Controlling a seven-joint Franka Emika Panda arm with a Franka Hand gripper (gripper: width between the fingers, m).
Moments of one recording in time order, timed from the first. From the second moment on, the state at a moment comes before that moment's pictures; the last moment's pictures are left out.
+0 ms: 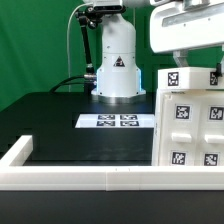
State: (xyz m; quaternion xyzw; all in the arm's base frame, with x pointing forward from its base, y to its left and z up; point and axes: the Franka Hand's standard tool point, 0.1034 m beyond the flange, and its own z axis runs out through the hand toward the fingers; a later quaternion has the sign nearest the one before) arm 0.598 0.101 0.159 -0.87 0.48 -0.08 0.07
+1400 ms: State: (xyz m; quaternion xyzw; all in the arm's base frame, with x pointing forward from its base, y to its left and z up) arm 0.601 0.109 0.169 -0.62 0.78 -0.02 0.13
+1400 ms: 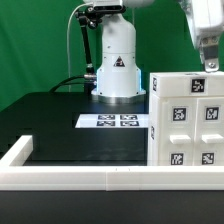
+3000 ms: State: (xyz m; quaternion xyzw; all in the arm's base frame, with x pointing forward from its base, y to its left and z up) arm 0.612 0.107 0.189 -0.99 0.11 -0.09 0.06
